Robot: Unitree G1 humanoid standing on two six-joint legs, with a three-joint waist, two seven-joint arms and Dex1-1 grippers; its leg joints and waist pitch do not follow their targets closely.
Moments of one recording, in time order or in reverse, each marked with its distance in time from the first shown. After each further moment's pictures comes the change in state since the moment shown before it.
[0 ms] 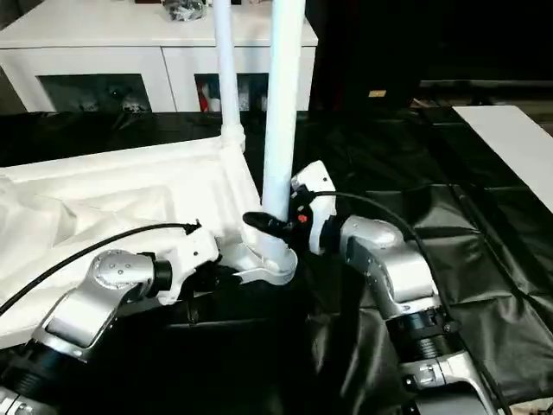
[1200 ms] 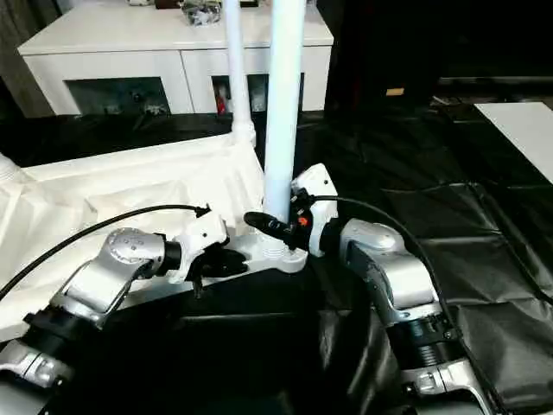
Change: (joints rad) left arm -0.186 -0.019 -0.063 0.275 -0.006 -0.107 -0.039; right arm 0.015 -0.002 -0.012 -0.031 -0.024 -0.025 -0.021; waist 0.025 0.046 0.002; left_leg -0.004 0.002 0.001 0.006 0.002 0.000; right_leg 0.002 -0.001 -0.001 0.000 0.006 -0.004
